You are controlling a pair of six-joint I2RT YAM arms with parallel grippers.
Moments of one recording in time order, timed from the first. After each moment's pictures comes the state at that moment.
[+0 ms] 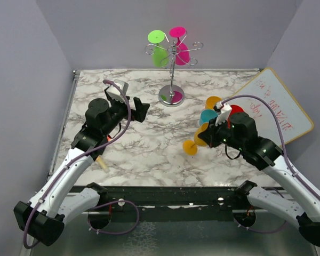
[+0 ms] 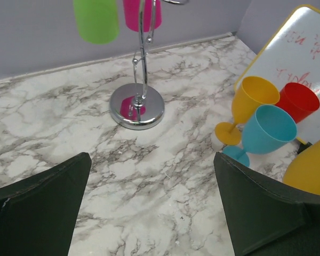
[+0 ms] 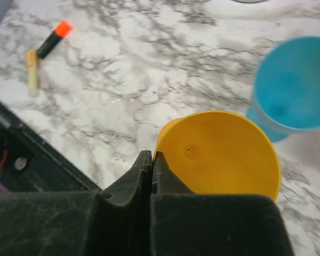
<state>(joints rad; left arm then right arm) -0.46 0.95 0.94 -0.07 0.12 -0.17 0.65 0.85 0.92 -0.54 -0.14 0.26</state>
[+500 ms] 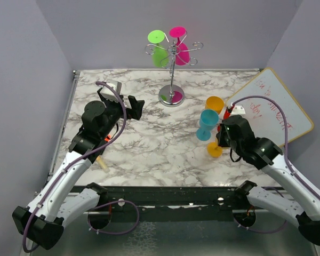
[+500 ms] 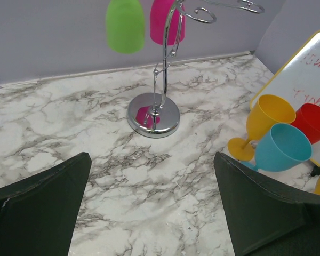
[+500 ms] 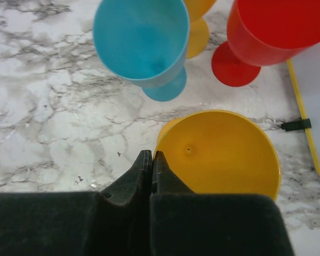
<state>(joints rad) -0.46 0.90 0.92 -0.06 -0.01 -0.19 0.65 0.82 0.91 -0.76 0.38 0.45</state>
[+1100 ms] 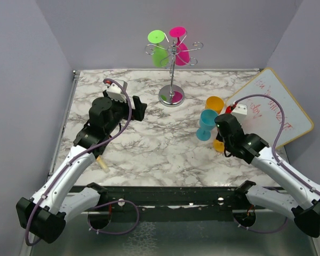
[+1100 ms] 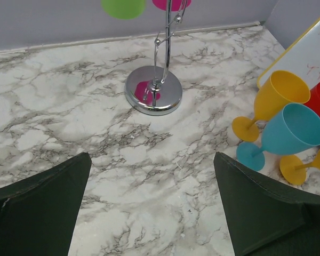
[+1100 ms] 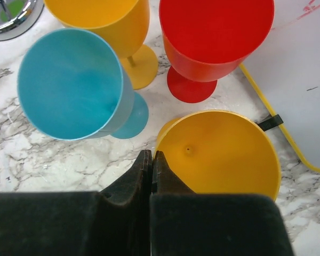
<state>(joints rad) -0.46 0.98 0.93 -0.12 0.00 -0.21 0.64 0.96 0.86 -0.67 0.67 0.62</state>
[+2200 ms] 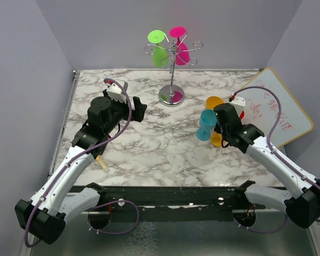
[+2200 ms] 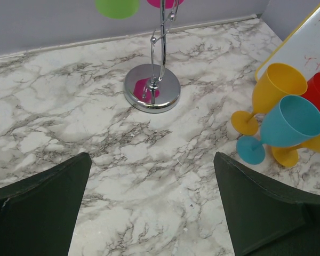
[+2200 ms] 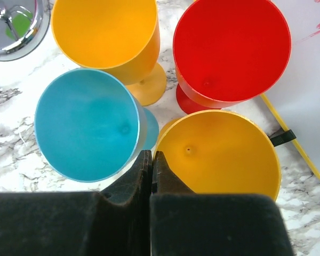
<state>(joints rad) -0.46 0.96 0.95 -0.16 0.03 -0.18 0.55 1.09 0.93 -0.60 0.61 0.62</state>
